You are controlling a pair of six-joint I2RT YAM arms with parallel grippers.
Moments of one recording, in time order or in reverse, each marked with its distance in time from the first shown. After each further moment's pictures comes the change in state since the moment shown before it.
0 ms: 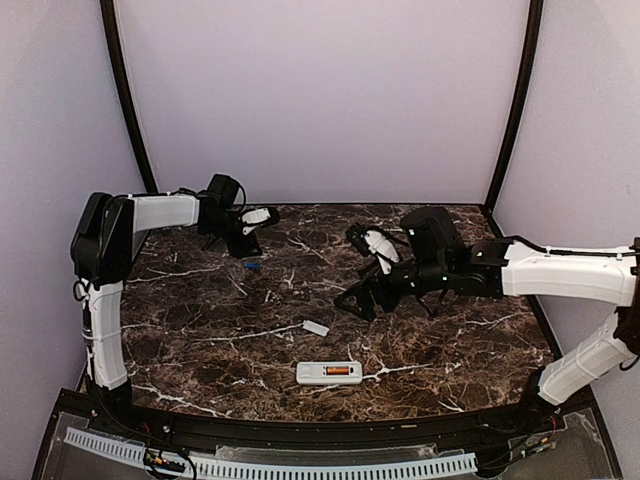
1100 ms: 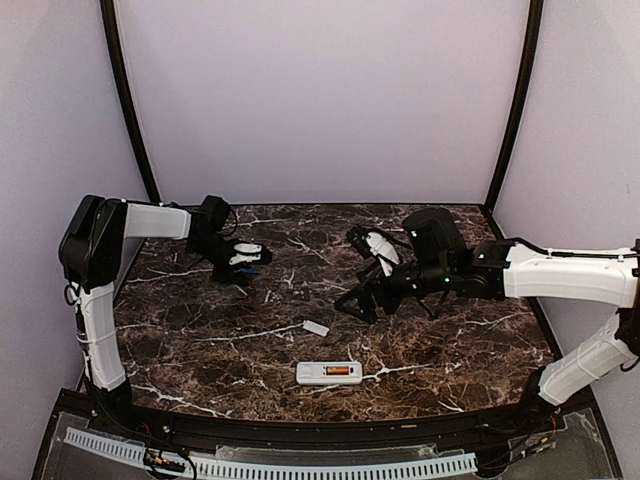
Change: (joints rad) left arm 0.023 -0.082 -0.213 -0.068 0.108 0.445; right arm 0.000 -0.013 -0.018 0.015 -0.033 0.000
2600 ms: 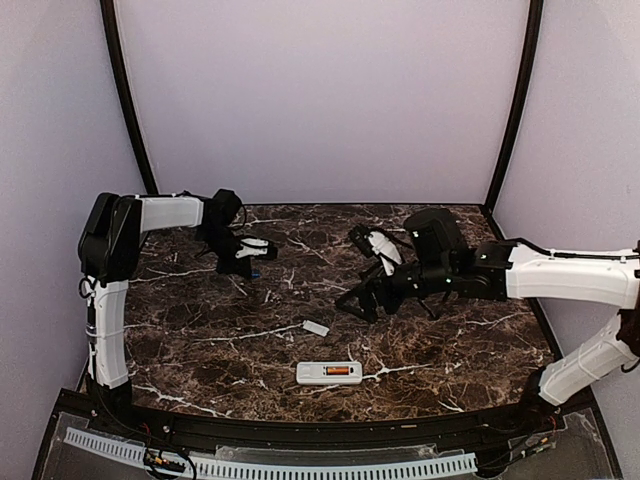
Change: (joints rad) left arm -0.016 0.143 0.253 -0.245 -0.056 -0.028; right arm 0.000 0.001 0.000 -0.018 -0.002 0.021
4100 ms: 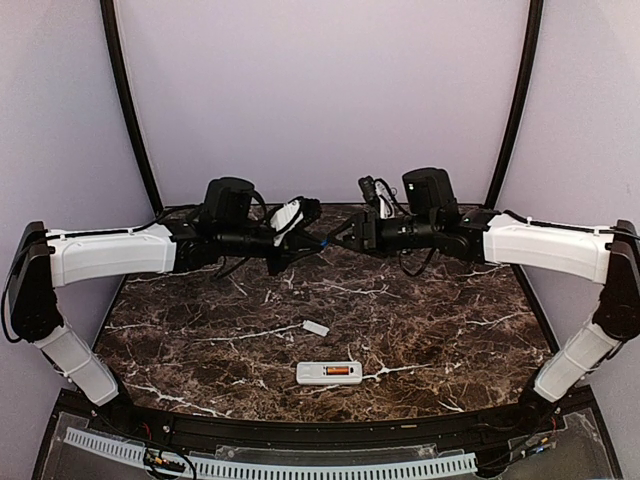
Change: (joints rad) left arm -0.426 -0.599 -0.495 0.800 0.143 -0.746; right arm -0.159 0.160 0.201 0.149 -0.170 0.515
